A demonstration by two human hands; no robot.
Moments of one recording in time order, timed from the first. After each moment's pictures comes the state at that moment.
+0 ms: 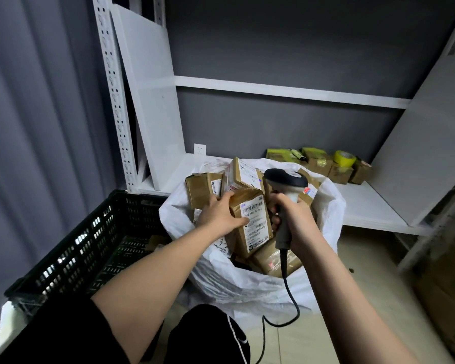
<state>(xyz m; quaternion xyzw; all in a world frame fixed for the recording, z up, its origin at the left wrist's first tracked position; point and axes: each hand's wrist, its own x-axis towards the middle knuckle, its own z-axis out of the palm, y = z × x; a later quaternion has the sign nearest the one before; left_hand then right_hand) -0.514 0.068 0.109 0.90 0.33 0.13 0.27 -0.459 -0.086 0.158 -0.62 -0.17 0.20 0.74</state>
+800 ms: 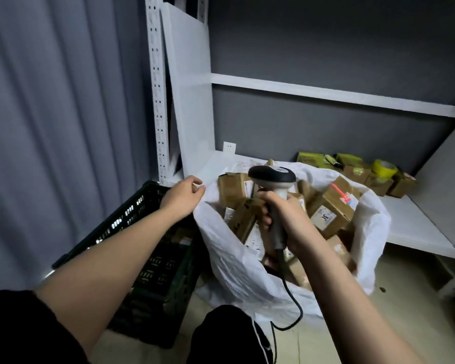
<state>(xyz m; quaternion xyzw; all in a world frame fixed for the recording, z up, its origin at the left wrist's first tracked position) -0.609 0.183 0.123 0.84 0.39 0.25 0.29 -0.506 -0.025 0.166 -0.61 -0.27 0.30 0.68</state>
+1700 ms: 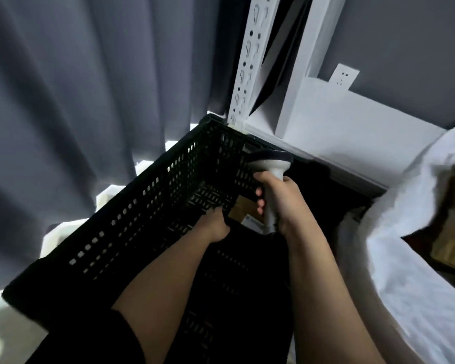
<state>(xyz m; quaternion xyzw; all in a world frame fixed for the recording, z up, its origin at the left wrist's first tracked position) -0.570 0.487 -0.247 0.78 0.46 -0.08 0.42 -0.483 0.390 -0.078 -0.67 -0.18 0.43 0.58</state>
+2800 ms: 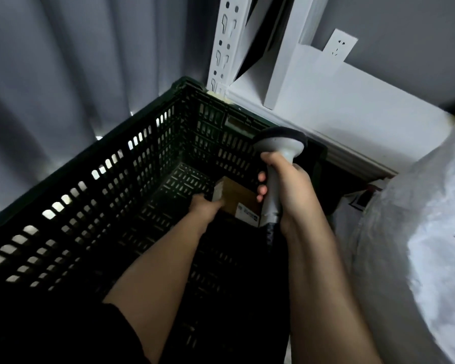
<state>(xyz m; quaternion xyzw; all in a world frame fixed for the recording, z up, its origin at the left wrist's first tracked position) -0.511 0.493 -0.303 0.45 0.59 0.12 0.66 -0.450 0.388 -0.117 -0.67 -0.15 0.38 0.62</state>
